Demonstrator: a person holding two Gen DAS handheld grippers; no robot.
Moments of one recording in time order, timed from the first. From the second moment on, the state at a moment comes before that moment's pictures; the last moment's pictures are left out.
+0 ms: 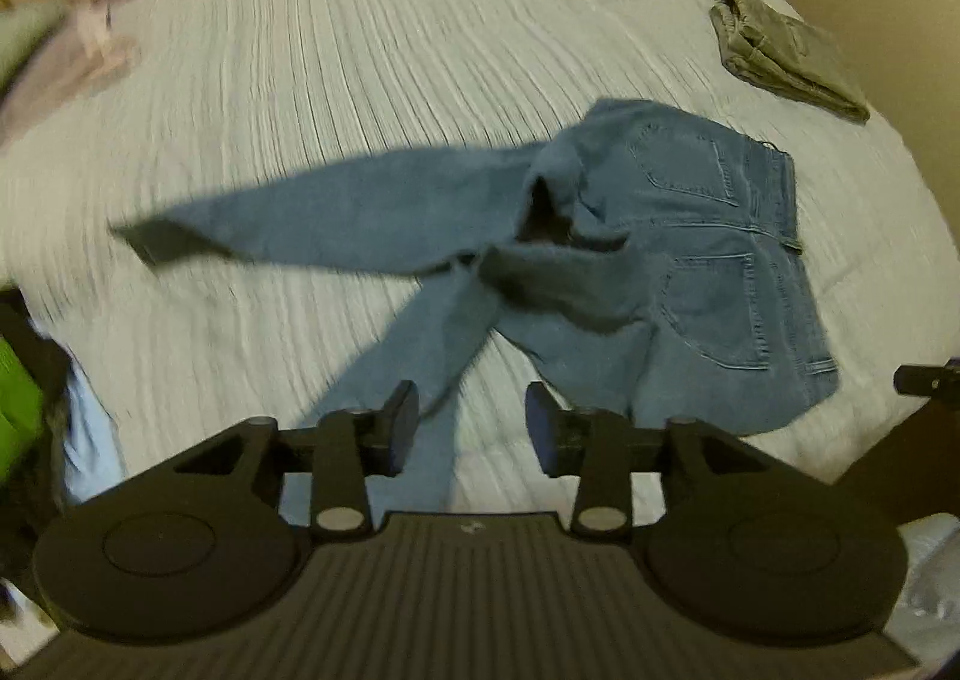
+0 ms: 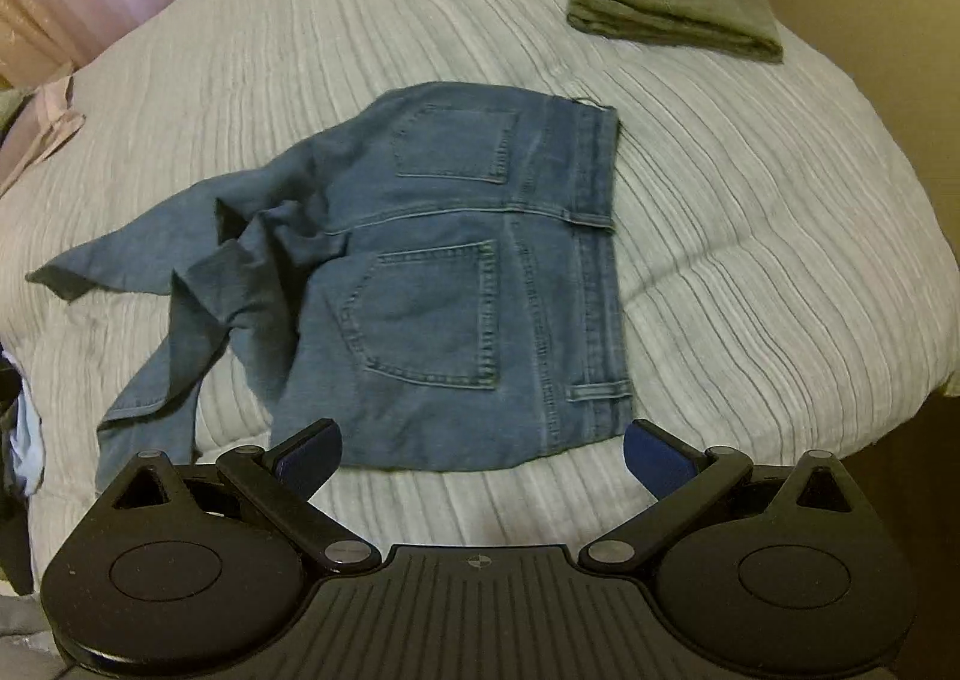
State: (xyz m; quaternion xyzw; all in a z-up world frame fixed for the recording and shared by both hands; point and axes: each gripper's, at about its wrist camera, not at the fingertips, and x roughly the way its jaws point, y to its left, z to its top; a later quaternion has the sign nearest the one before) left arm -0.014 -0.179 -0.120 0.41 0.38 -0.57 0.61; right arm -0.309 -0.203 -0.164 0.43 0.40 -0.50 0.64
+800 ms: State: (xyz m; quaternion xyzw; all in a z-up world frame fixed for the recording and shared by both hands) left arm 0.053 -0.095 -0.147 0.46 0.36 -0.59 0.57; right arm -0.261 -0.075 -0.186 0.48 0.40 -0.56 0.54
